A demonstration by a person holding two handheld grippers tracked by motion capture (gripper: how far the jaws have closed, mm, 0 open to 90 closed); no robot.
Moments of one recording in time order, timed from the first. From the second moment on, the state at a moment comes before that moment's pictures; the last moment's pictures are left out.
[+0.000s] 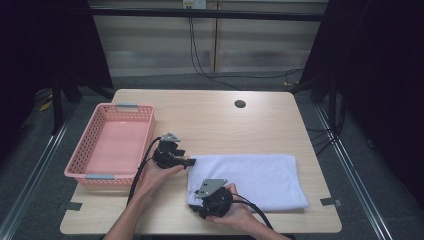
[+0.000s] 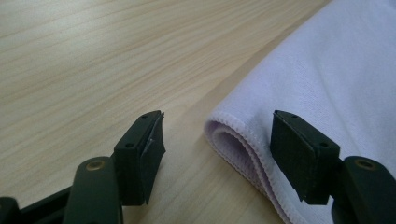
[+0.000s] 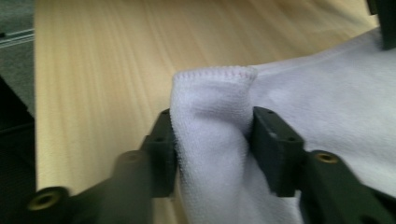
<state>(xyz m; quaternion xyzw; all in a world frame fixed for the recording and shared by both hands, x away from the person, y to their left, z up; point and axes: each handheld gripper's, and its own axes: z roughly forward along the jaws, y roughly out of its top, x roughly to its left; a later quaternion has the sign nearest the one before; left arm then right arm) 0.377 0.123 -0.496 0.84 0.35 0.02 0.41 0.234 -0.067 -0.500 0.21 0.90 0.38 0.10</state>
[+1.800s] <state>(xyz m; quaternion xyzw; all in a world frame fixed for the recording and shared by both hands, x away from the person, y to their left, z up) 0.371 0.150 -0.401 0.80 0.34 0.00 0.50 0.256 -0.075 -0.406 0.25 0.82 0.51 0.02</state>
